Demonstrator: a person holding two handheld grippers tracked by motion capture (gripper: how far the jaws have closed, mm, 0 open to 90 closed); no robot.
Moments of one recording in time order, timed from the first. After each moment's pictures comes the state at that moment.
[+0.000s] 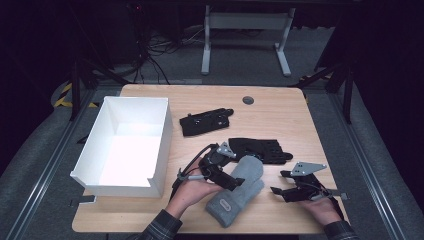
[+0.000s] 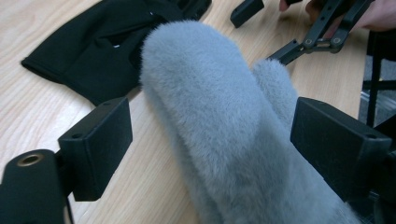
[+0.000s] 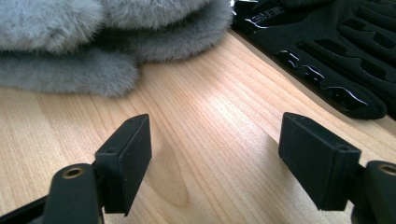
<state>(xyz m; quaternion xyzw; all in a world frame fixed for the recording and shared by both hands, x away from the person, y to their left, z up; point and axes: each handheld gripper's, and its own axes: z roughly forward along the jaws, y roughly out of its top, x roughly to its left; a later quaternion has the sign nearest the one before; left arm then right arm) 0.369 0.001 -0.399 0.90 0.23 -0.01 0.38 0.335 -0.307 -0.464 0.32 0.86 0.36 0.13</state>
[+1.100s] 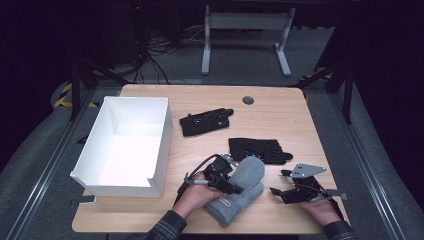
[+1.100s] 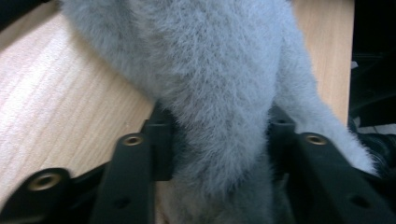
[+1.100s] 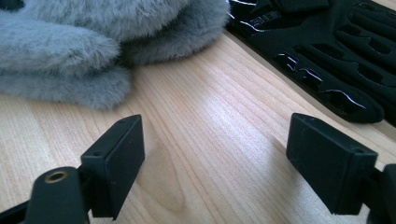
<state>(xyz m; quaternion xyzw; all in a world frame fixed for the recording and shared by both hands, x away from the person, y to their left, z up) 0.382 -0.008 -0.453 0.90 0.22 -0.14 0.34 0.333 -0.306 -0.470 0.32 0.86 0.37 0.15</state>
